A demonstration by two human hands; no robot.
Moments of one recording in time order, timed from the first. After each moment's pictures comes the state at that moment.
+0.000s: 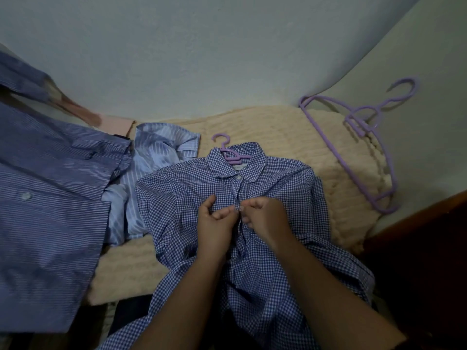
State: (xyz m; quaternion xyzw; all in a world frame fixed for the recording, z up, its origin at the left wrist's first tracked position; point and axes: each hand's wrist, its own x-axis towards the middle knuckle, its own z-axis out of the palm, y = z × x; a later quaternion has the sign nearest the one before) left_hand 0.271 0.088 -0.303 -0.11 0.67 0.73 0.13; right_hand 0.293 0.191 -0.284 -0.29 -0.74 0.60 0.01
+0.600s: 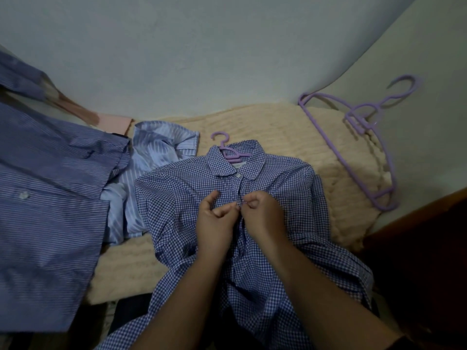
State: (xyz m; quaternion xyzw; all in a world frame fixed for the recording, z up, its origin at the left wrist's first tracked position) left_hand 0.274 0.089 -0.295 -0.08 0.69 0.71 0.10; right_hand 0.293 0.182 -0.281 -0.29 -0.79 0.54 0.05
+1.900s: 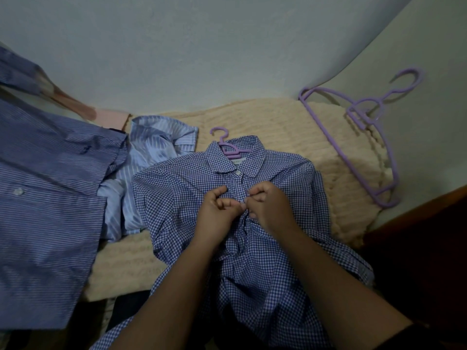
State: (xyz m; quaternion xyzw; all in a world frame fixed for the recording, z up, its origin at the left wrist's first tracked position) left_hand 0.253 0.085 -0.303 0.00 0.72 0.67 0.19; right_hand 0.287 0.204 -0.295 -0.24 -0.75 0.62 0.05
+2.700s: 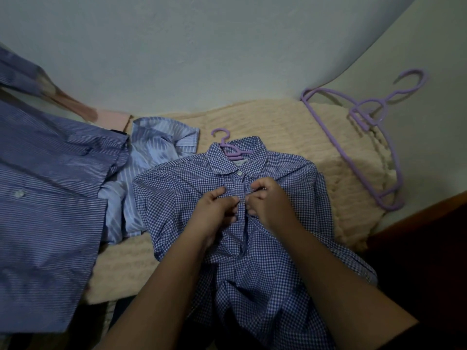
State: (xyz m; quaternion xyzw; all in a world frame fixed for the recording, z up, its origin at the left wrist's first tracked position) left_hand 0.236 0.081 -0.289 -0.10 0.65 0.70 0.29; right_hand 0.280 0.207 -0.289 -0.22 -0.73 0.65 0.03
